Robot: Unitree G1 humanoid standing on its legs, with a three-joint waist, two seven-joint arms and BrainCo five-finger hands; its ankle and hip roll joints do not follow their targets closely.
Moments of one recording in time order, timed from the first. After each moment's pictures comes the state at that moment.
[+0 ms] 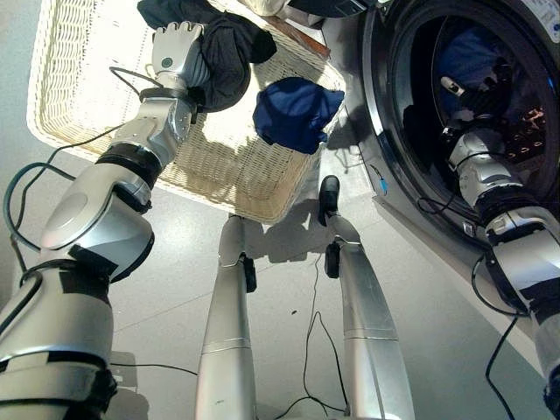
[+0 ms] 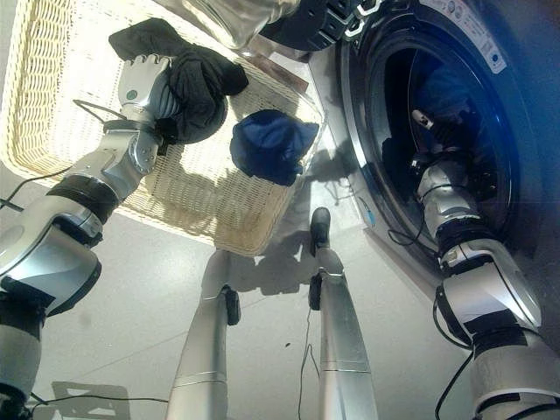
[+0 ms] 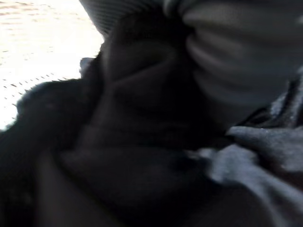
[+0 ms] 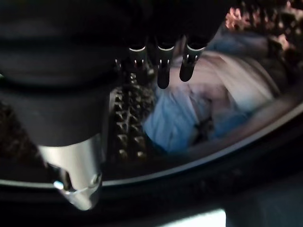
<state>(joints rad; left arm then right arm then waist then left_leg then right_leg) -1.50 0.66 -0.94 1.18 0.28 -0.11 0.55 -1.18 -0.68 0.44 1.04 0.70 -0.23 -0.50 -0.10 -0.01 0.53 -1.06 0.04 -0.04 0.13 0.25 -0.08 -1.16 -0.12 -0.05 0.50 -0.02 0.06</state>
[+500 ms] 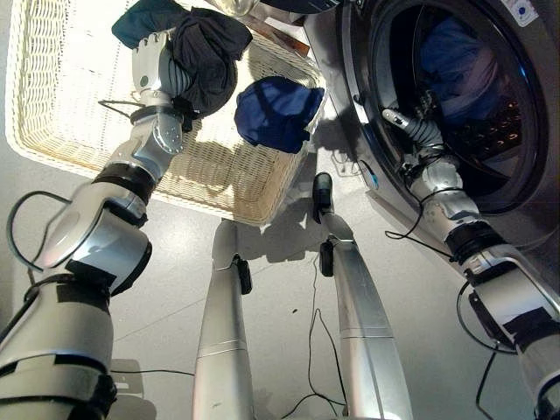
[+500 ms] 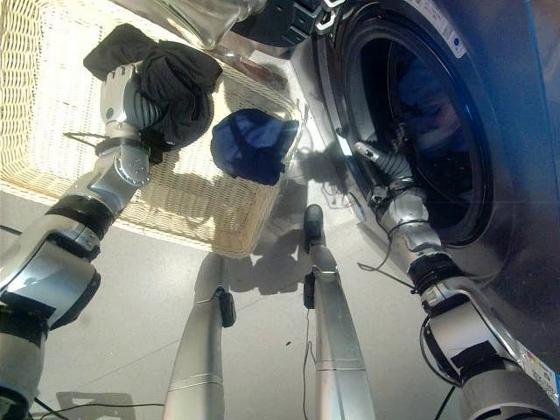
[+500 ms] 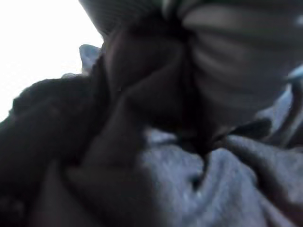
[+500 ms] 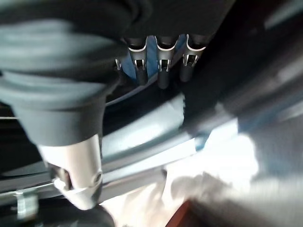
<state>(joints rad) -1.17 0.66 -0.56 0.94 0.06 -0.38 0.74 -0.81 -0.54 0.40 0.57 0.81 -0.34 -0.25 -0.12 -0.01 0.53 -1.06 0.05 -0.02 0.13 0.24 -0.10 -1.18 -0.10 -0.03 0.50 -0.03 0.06</state>
